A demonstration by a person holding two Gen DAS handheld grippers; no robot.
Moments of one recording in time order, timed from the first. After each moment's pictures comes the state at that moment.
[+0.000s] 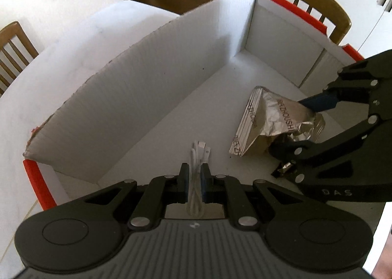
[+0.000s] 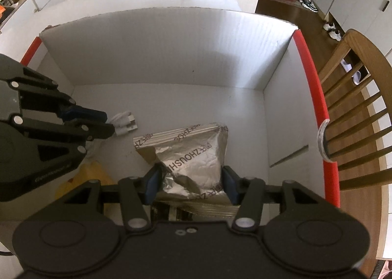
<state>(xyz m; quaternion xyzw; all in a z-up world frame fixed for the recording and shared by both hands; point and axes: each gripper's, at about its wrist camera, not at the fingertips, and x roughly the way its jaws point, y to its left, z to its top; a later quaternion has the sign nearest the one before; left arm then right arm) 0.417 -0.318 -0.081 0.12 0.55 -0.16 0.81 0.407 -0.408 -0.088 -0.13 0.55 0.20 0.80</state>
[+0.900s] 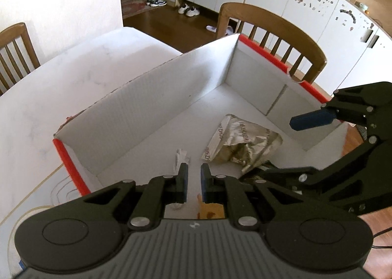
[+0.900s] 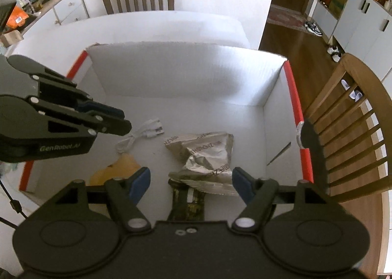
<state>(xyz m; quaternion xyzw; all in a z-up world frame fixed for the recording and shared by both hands) 0.374 -0.296 -0.032 0.04 0.48 -0.19 0.85 0.362 -0.420 -0.034 -0.13 0.49 0.24 0.83</state>
